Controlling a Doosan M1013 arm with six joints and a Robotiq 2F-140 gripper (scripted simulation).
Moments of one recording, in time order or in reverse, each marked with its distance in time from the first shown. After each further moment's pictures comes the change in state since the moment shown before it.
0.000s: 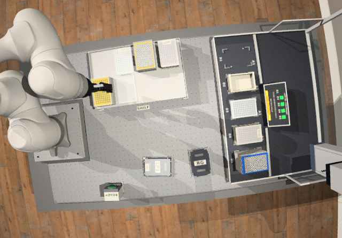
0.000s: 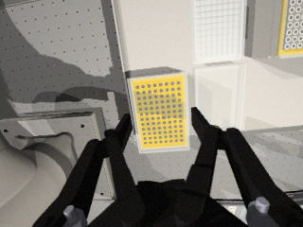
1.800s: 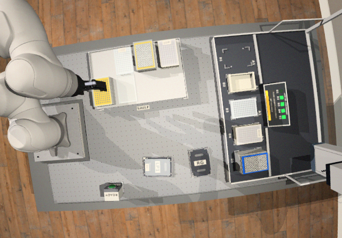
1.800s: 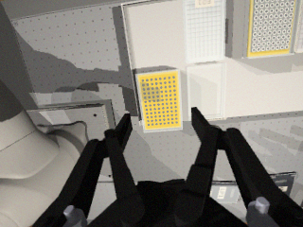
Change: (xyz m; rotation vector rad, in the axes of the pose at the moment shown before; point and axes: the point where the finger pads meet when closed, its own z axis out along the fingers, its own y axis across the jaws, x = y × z) arm 0.000 0.000 -0.079 0.000 0.000 0.000
